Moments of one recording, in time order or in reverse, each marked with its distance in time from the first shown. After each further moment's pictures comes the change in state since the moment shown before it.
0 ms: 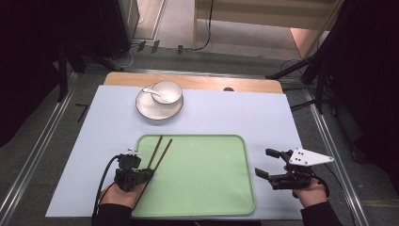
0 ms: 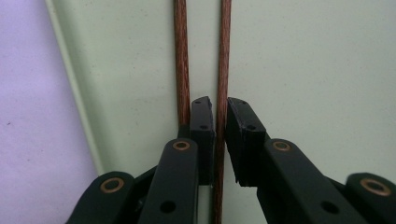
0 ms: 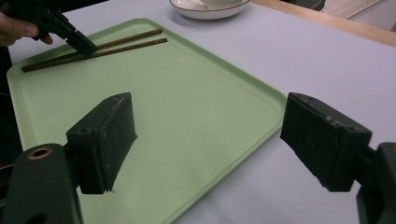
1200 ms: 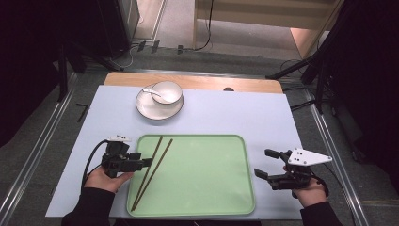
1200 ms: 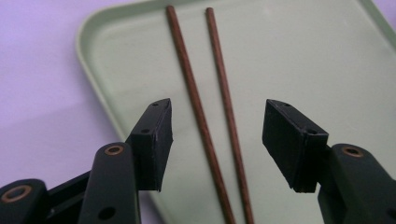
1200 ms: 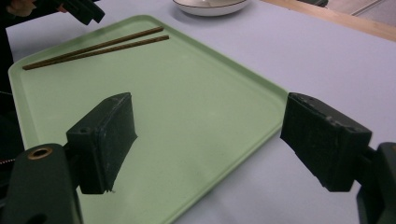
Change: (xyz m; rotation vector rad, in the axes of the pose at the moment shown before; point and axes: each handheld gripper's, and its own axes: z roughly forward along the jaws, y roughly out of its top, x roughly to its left) left arm 0.043 0.033 -0.024 -0.086 -0.164 0.150; right arm -0.001 -0.001 0.002 0.012 0.009 -0.002
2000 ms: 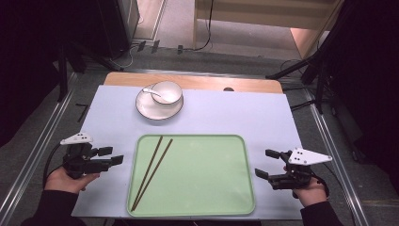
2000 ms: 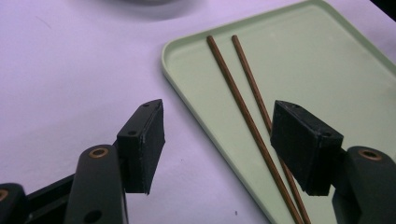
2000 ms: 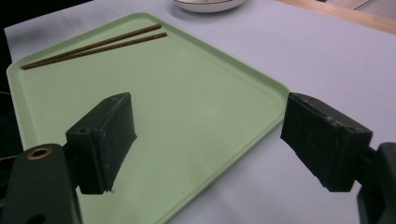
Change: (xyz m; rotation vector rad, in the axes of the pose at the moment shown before) left arm 0.045 -0.023 -0.068 -0.147 -0.020 0.100; right arm -0.003 -0.002 0.000 0.005 0.001 0.017
